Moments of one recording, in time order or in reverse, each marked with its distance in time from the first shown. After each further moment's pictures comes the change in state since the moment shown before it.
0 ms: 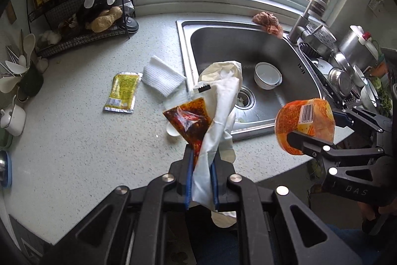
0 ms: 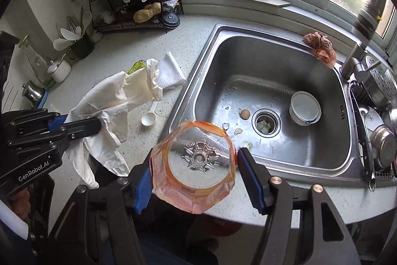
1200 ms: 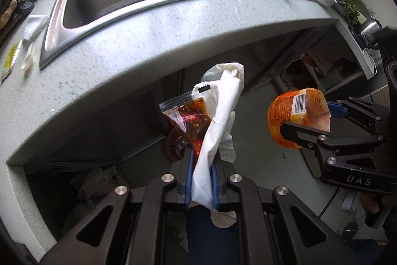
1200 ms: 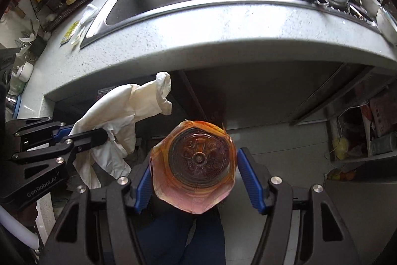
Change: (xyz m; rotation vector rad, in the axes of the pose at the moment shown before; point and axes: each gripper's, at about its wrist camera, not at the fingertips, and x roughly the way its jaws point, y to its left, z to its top) left arm 0.104 -0.166 -0.141 0.297 0.254 -0.181; right arm 0.009 -0.085 -0.219 0.363 0.146 -0.067
